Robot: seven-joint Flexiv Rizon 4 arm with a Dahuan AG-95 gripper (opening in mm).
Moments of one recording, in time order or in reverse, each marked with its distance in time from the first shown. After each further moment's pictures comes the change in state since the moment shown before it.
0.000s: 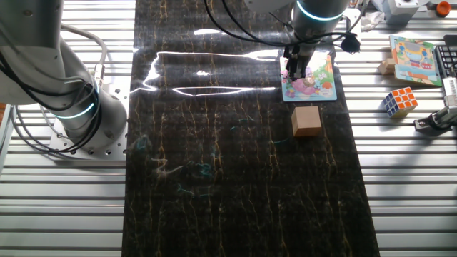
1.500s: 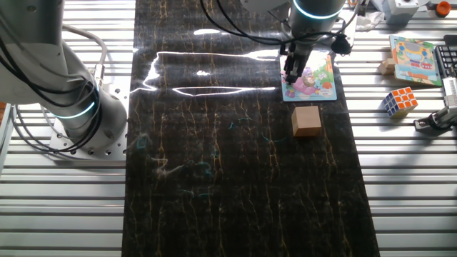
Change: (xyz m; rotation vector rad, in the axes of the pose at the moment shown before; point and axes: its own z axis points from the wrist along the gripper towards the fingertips) arm 0.002 0.002 0.004 0.009 -0.020 0.159
